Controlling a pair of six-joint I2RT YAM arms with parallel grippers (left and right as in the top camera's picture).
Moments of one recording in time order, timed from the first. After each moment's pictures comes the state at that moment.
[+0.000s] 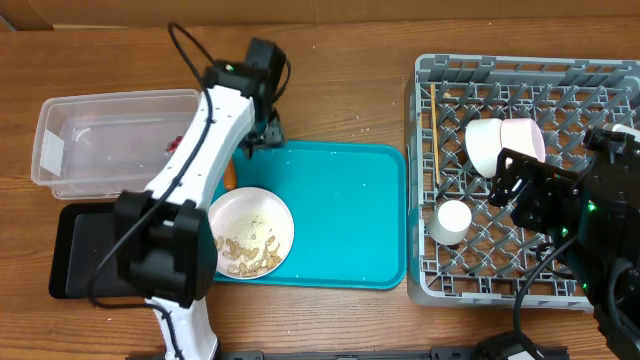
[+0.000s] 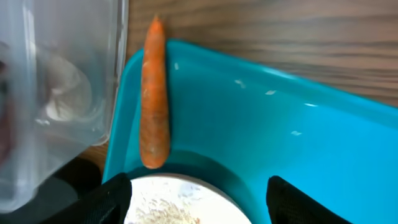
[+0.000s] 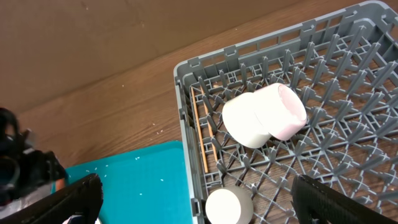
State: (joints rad) left arm -0.28 2.00 1.71 -1.18 -0.24 -0.51; right arm 0.31 0.94 1.53 -1.24 0.26 0.54
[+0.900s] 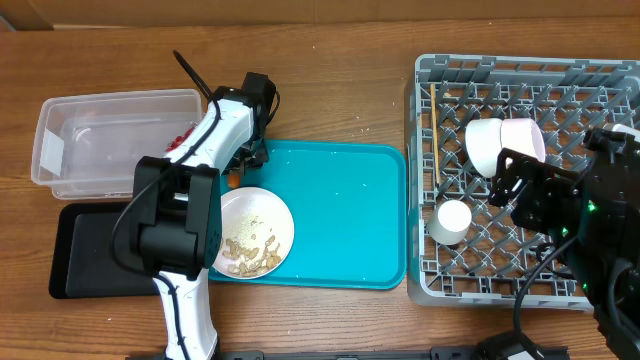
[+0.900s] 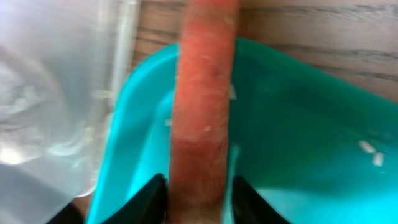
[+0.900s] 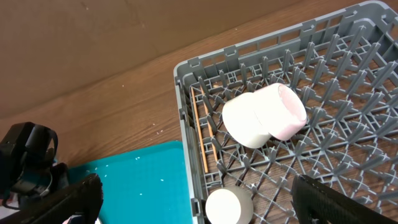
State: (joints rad) left arm -0.22 2.15 1.57 -1.01 -0.33 -0.56; right arm 0.31 0.94 1.53 -1.24 0.26 0.54
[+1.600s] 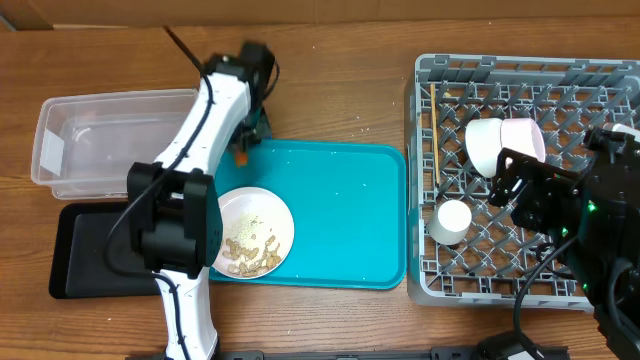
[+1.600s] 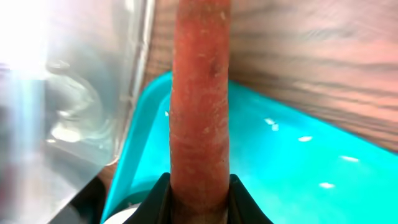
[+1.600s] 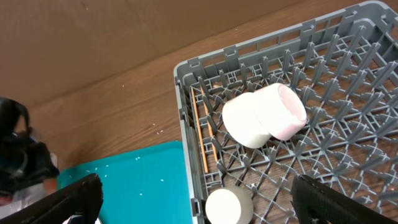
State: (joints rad) left arm -0.22 2.16 1.88 -1.27 -0.25 -0.56; right arm 0.31 0.94 1.53 -1.24 0.26 0.54
